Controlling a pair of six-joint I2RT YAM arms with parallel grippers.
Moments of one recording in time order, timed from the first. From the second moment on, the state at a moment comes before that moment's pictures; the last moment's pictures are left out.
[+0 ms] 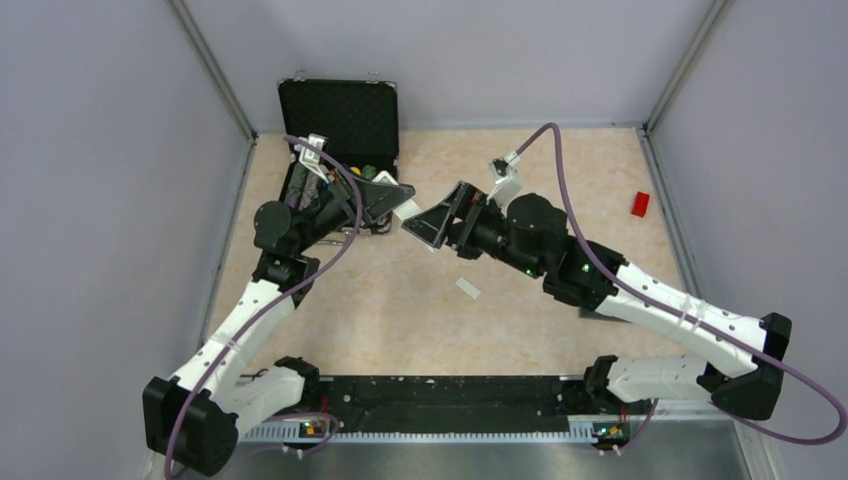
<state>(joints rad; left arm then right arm) -0.36 1.01 0.80 0.65 0.70 -1.20 1.06 1.15 1.20 -0.25 0.16 1.00</state>
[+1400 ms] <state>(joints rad) -0.36 0.94 0.76 0.65 0.63 -1.25 1.05 1.13 1.05 0.02 0.10 1.22</state>
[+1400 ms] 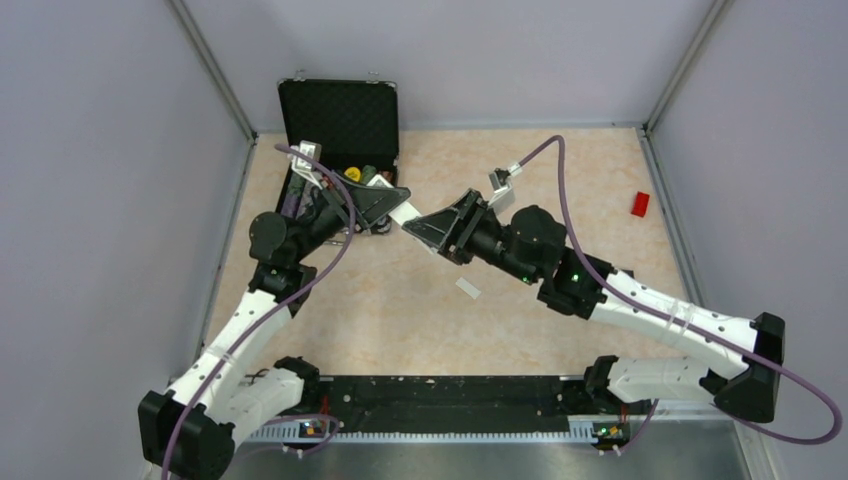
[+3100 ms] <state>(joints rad) -0.36 0.89 0.76 0.55 0.59 -1.30 0.98 1.15 1.12 -0.04 0.00 1.09</state>
